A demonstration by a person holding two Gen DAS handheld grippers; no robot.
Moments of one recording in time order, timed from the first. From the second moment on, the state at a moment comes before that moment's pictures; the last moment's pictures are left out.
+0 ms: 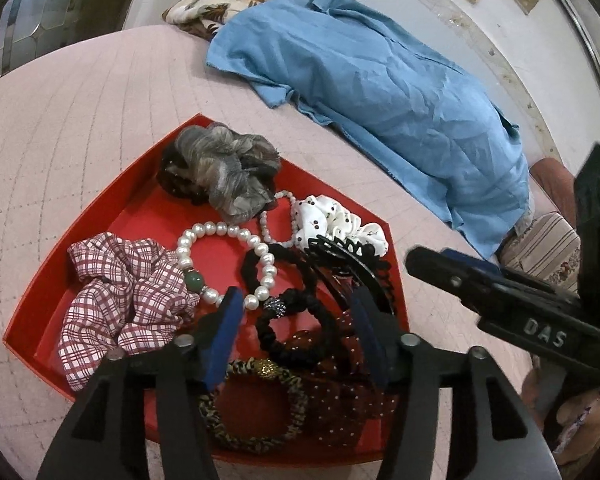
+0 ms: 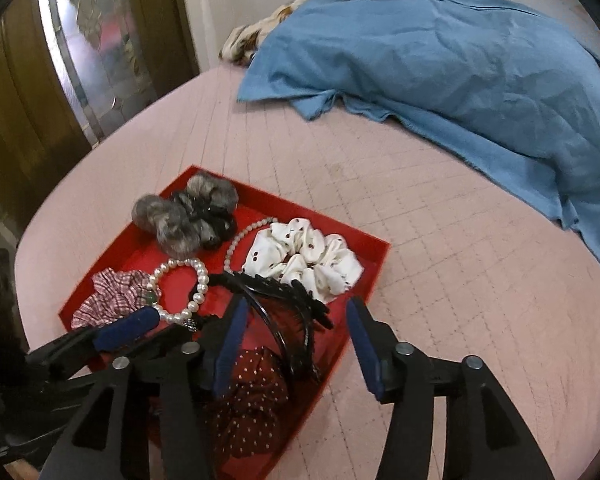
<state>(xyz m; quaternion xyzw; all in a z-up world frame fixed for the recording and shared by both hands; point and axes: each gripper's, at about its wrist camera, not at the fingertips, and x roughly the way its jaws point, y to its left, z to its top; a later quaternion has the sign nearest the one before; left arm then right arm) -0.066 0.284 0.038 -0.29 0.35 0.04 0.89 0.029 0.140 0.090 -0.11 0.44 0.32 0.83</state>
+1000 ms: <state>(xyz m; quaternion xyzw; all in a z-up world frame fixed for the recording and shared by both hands) -0.133 0.211 0.127 -0.09 0.24 0.27 0.93 -0.031 -0.015 0.078 -0.03 0.44 0.24 0.87</state>
